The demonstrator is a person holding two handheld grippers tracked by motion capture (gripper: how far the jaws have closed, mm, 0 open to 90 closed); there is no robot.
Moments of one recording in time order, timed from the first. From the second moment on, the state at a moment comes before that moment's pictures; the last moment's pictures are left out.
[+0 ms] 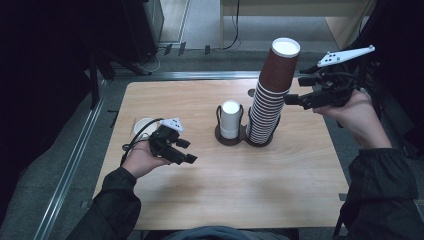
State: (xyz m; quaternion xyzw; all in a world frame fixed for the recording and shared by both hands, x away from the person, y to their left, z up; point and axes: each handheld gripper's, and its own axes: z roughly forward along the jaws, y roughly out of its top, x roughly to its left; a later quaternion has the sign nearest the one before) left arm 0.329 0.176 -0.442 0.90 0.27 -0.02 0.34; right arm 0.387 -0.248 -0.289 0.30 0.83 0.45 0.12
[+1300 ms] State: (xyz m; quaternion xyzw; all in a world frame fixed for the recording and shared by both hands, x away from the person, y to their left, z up) left arm 0.324 0.157 -0.453 0.91 0.24 -0.04 0.32; right arm 0.423 -0.207 -0.255 0.30 0.82 0.46 0.15
